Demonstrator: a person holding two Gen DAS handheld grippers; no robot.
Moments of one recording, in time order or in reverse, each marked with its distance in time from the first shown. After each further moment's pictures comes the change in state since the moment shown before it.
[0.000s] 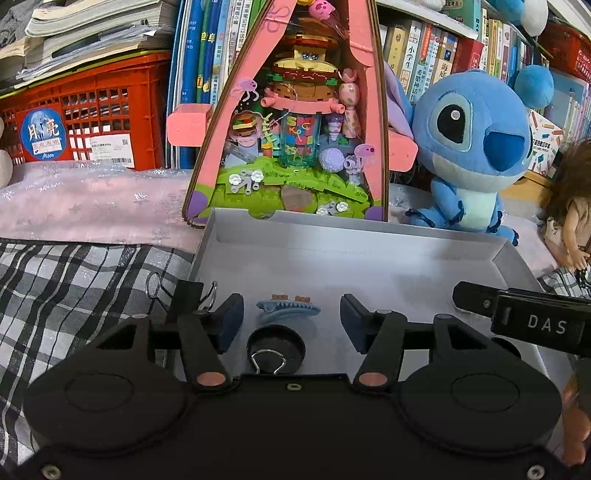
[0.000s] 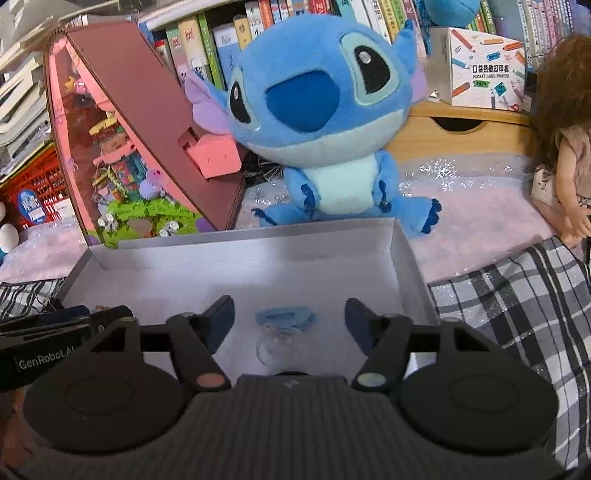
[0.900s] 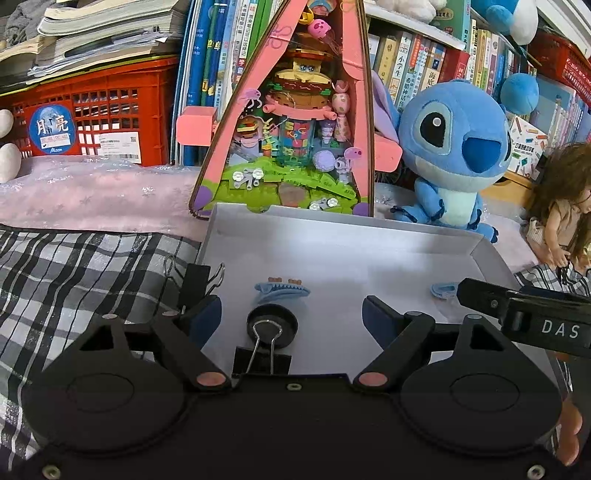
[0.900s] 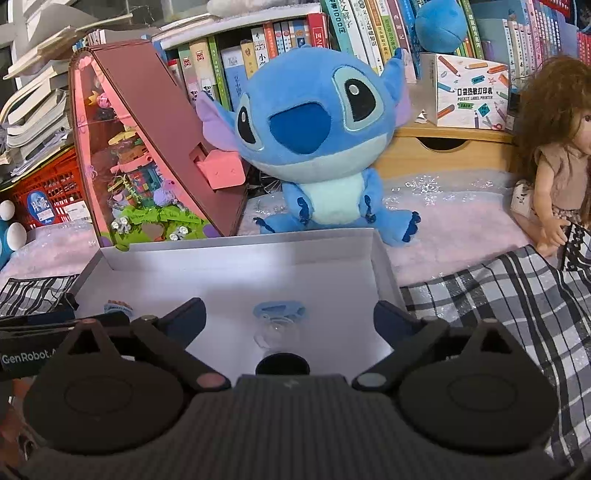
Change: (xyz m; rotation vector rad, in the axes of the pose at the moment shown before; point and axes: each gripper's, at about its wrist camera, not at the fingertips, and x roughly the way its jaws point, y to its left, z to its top) left arm -0.031 0.004 -0.008 -0.007 0.000 -0.027; right arm -0.032 -0.004 -0.007 -0.027 -0.044 -0.006
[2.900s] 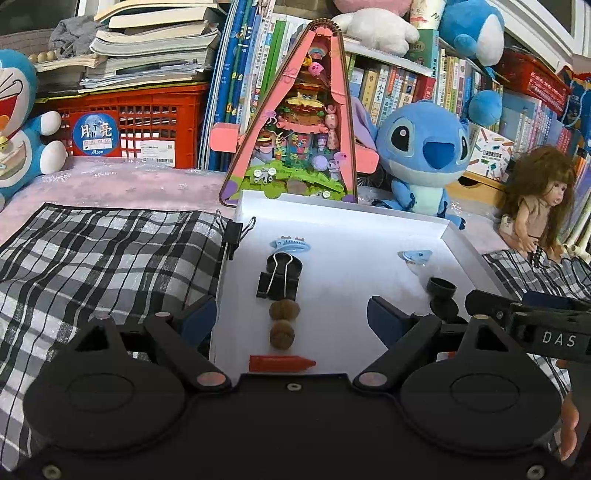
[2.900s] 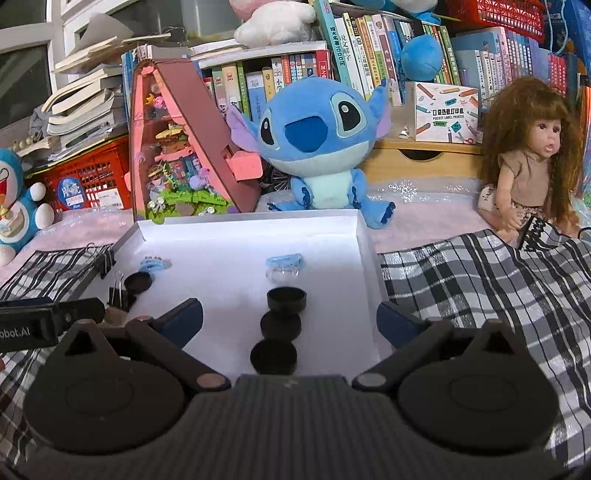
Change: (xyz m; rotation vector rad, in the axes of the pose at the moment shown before) left arm -0.090 0.008 -0.059 0.002 -0.101 -0.005; right arm -0.075 0.000 -0.054 -0.053 -0.089 0.008
